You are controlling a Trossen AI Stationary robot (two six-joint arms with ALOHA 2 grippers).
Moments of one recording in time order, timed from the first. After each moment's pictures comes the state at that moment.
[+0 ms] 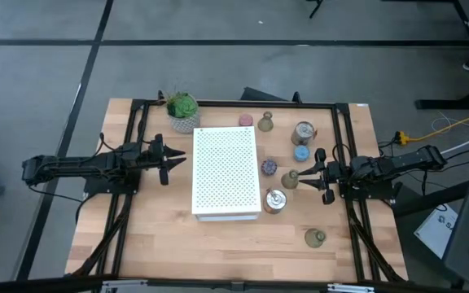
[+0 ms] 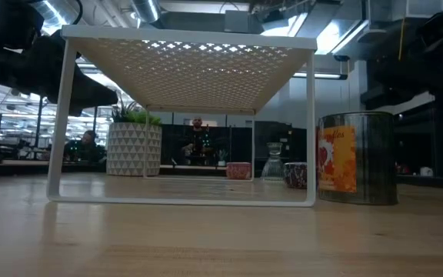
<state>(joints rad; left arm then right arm) 0.17 0.27 0.01 0.10 -0.11 -0.17 0.27 0.12 0.01 0.04 0.17 0.04</state>
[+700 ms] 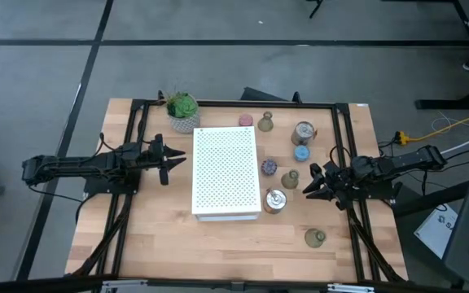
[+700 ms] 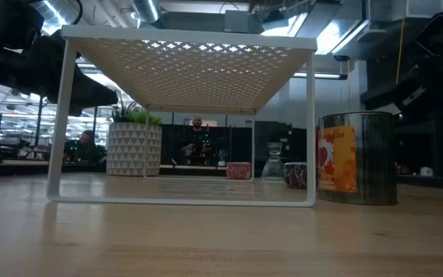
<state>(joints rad) 0.17 0.27 0.01 0.10 -0.11 -0.17 0.27 0.12 0.01 0.05 -0.17 0.55</state>
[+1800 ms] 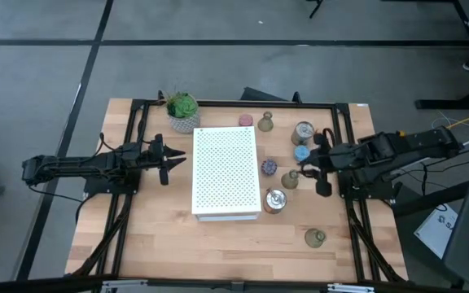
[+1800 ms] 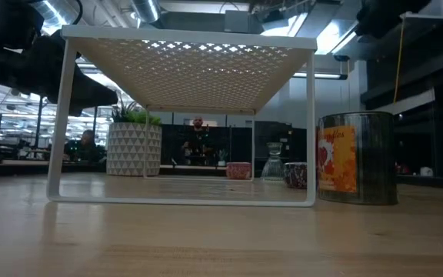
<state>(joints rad) 0.17 0.27 0.01 0.10 -0.11 -0.17 0.27 0.89 0.96 -0.82 0.27 0.17</state>
